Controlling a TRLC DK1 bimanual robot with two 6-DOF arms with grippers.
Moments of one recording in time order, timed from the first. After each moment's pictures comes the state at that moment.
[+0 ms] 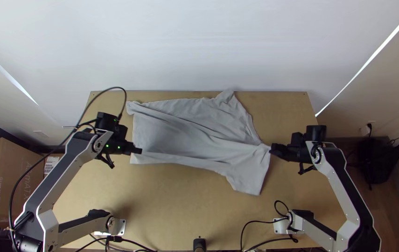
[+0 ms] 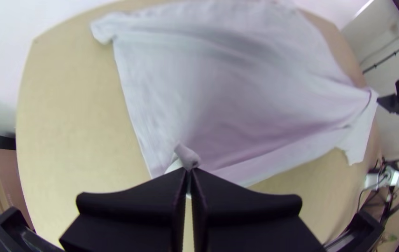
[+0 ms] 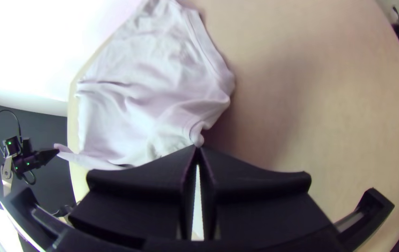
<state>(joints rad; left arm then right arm) -0.14 1.27 1.09 -0.89 0.09 0.01 -0.06 1.14 0.84 -0.74 -0.48 0.29</state>
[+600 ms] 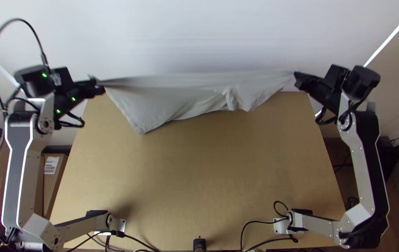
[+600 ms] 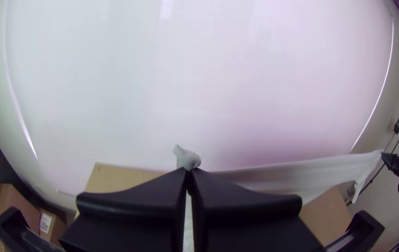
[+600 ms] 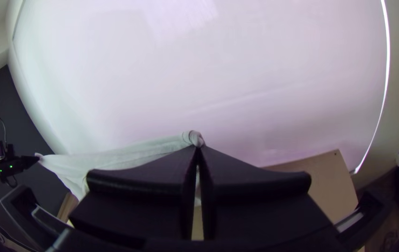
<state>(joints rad) 0.06 1.32 1.72 -0.73 0.07 -0.12 -0.05 1.35 1.55 -0.41 -0.40 0.30</state>
